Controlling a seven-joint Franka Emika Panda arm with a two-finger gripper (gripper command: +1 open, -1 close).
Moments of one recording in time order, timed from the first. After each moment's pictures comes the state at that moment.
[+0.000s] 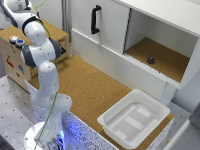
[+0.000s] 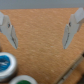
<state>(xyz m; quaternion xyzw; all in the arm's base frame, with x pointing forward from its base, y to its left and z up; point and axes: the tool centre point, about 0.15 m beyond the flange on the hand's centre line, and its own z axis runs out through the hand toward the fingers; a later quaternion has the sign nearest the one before) 0.230 0.446 0.540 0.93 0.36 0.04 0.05</state>
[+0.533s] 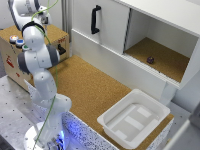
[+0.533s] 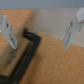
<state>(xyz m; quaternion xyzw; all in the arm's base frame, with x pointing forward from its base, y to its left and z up) 0.279 0.286 0.525 0.98 0.15 0.06 0.07</state>
